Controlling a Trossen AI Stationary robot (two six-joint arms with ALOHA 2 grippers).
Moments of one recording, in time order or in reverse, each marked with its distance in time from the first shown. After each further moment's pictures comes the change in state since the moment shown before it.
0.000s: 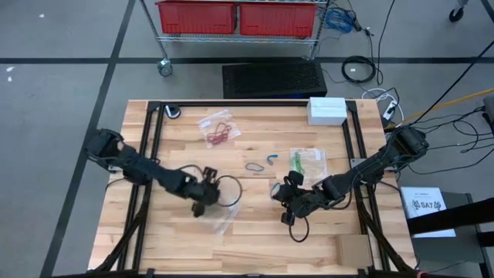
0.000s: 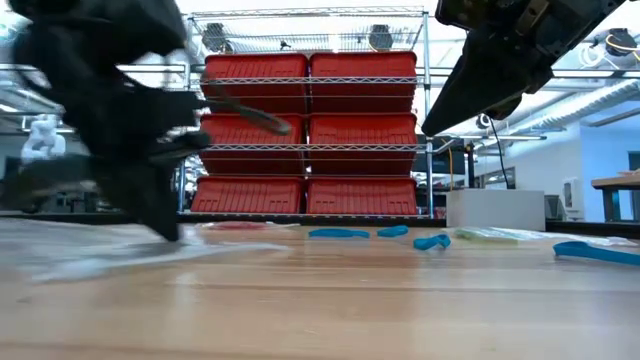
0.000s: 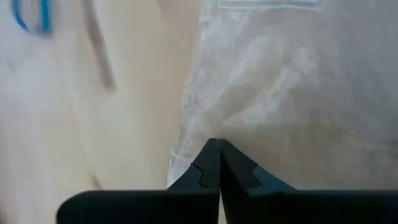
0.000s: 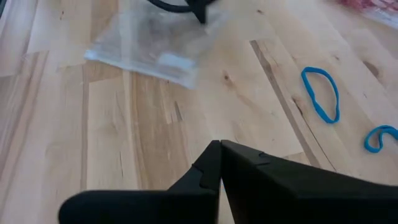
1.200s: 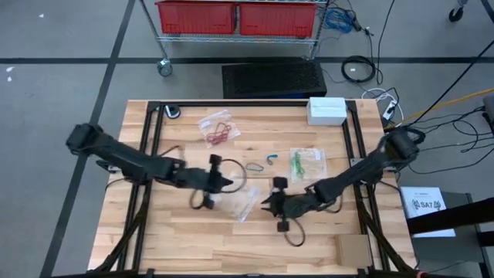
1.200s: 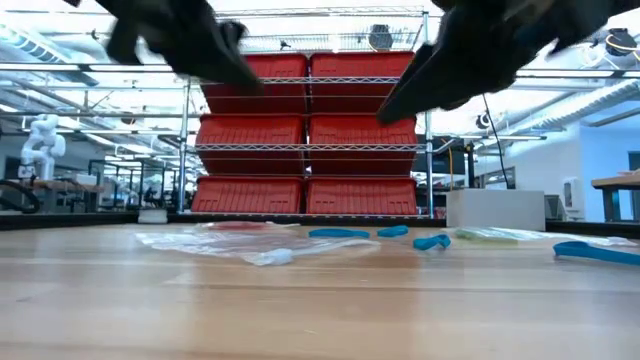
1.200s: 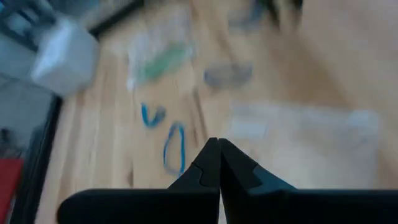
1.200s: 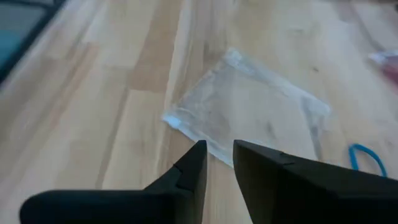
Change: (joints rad) left arm 0.093 -0.231 0.151 0.152 -0.026 0.224; right arm -0.020 0.085 0.013 0.245 -0.106 -0.344
